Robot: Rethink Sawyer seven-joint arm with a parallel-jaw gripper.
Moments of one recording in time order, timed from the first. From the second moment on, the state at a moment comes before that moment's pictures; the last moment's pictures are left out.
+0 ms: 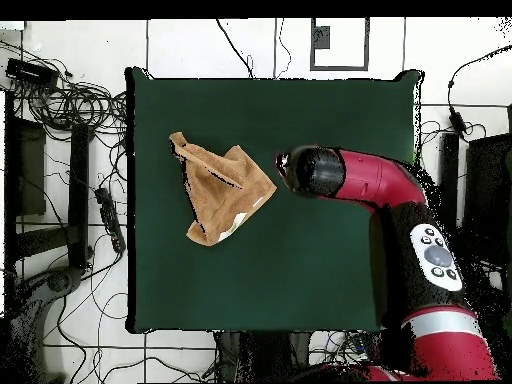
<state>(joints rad) -0.42 -0.52 0.23 1.42 -0.23 0.56 1.31</state>
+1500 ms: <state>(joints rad) -0.39 -0.61 0.17 1.58 -0.02 0.30 1.31</state>
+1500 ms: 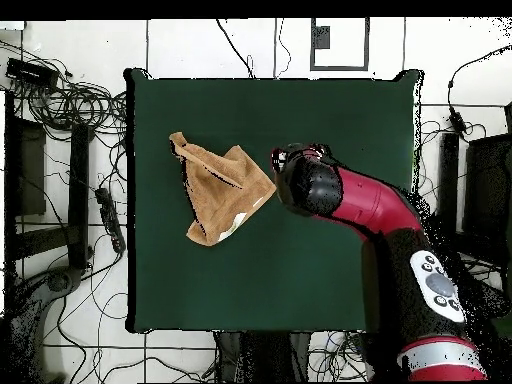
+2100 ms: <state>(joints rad) -0.39 -0.58 0.17 1.66 0.05 0.24 1.31</state>
